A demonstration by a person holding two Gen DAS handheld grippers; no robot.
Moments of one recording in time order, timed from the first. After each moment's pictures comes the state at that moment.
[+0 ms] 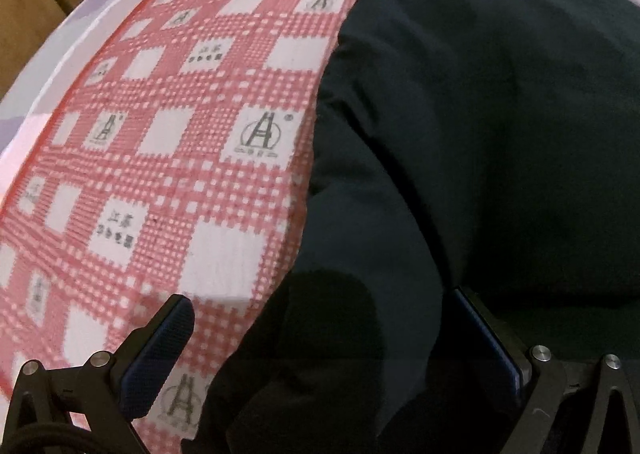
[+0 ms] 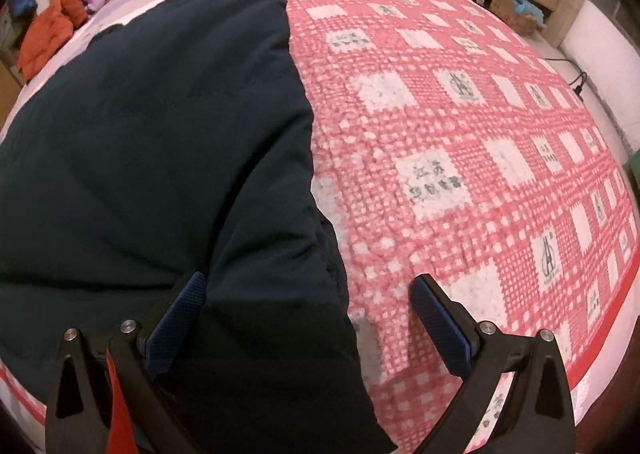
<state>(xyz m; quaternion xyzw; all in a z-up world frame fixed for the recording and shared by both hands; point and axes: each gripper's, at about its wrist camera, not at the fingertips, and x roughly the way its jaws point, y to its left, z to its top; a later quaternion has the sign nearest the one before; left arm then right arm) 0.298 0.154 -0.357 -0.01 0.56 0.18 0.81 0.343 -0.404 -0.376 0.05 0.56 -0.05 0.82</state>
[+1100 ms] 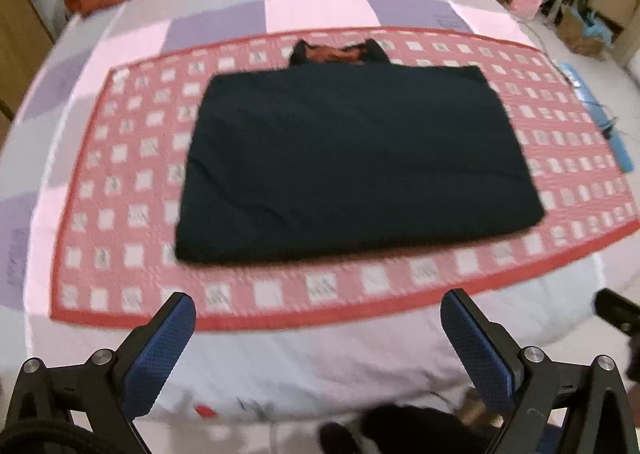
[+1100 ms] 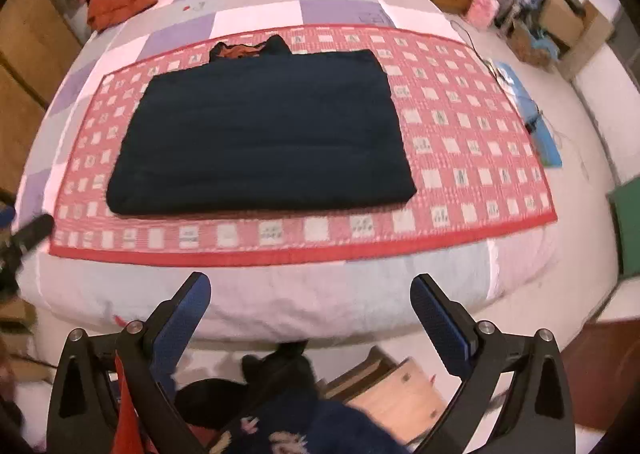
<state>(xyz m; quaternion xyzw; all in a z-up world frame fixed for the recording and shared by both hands) 0.113 -0.004 -0.046 0.00 0.55 -0.02 0.83 0.104 -0.226 -0.063 -0.01 0.59 -0.01 0.81</state>
